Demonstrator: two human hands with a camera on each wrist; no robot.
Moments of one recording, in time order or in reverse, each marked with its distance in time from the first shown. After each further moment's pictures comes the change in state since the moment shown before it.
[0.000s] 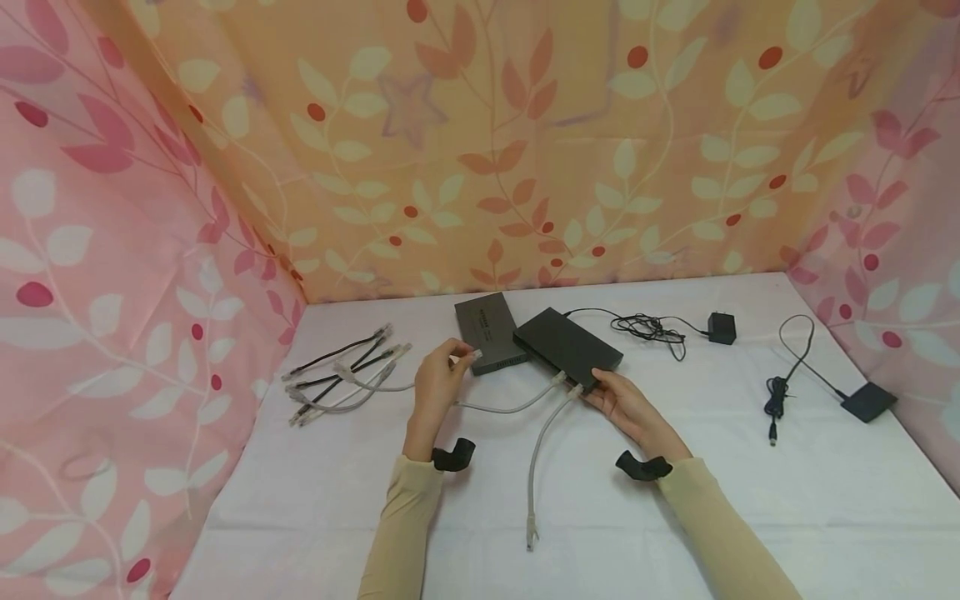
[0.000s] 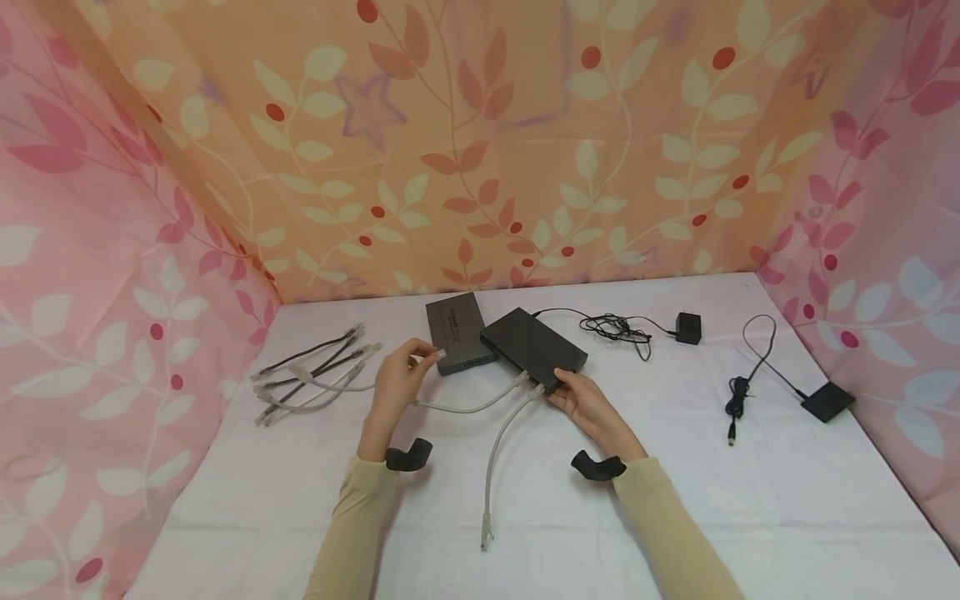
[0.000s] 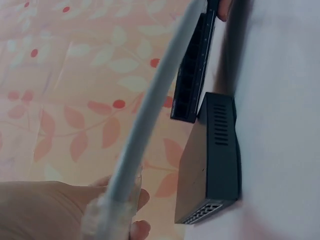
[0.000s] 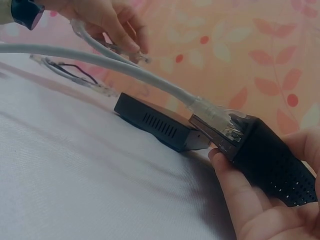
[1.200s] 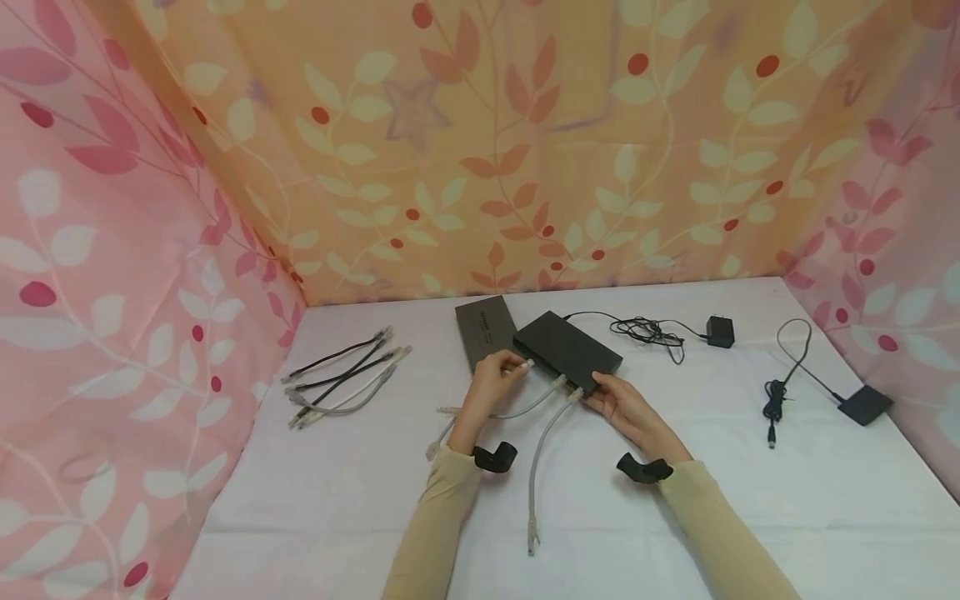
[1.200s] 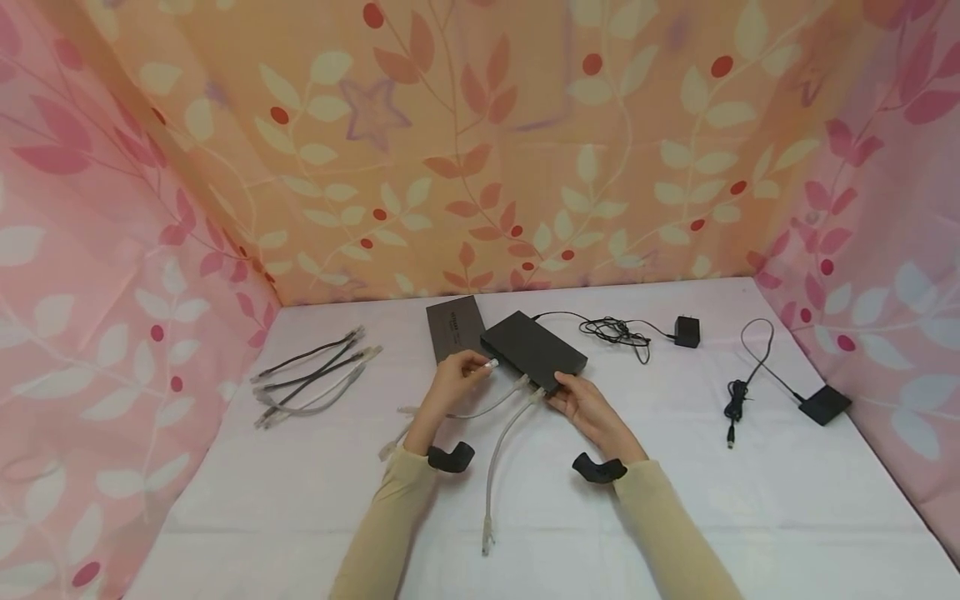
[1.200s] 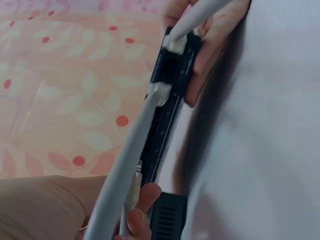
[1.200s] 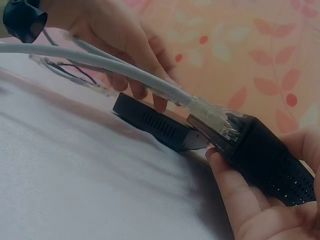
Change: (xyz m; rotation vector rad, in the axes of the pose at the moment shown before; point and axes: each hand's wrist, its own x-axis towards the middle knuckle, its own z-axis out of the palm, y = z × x) left_hand 0.004 0.026 0.060 -0.196 -0.272 0.042; right_hand -0.003 0.000 0.002 -0.023 0.018 -0.001
